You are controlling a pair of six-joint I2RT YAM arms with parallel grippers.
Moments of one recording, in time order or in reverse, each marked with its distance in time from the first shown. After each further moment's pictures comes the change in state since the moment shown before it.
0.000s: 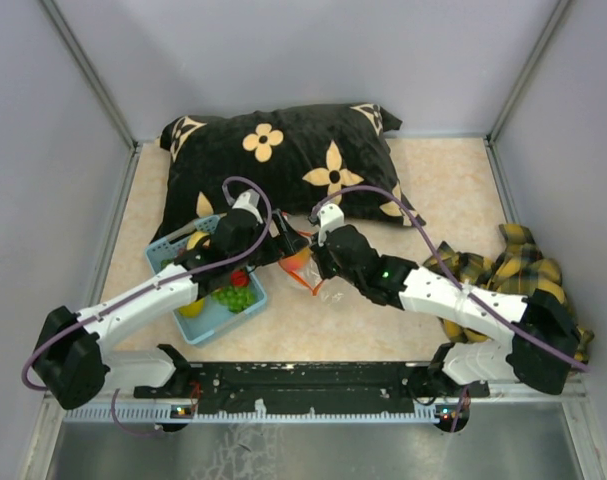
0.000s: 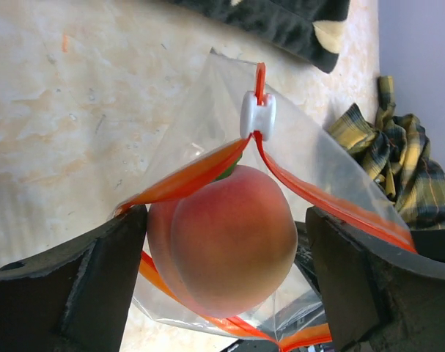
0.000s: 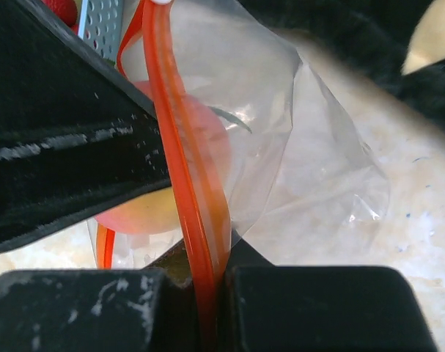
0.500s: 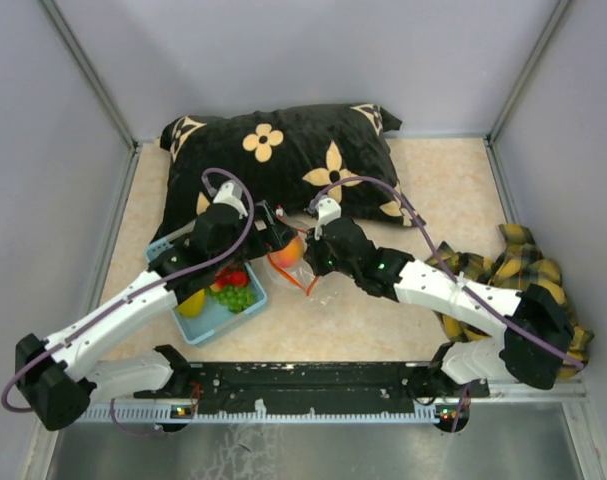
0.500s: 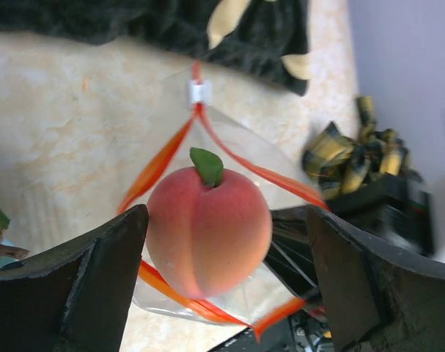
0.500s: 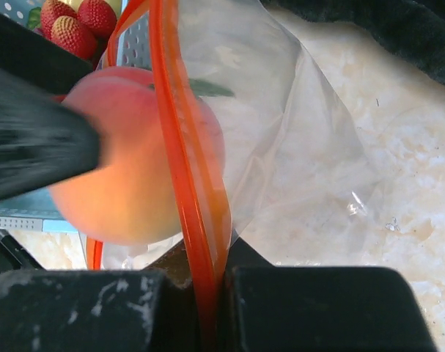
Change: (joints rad) left arm 0.000 -0.116 0.094 -0.183 -0.093 0.064; right arm -0.030 0.061 0.065 -0.034 -0.127 0.120
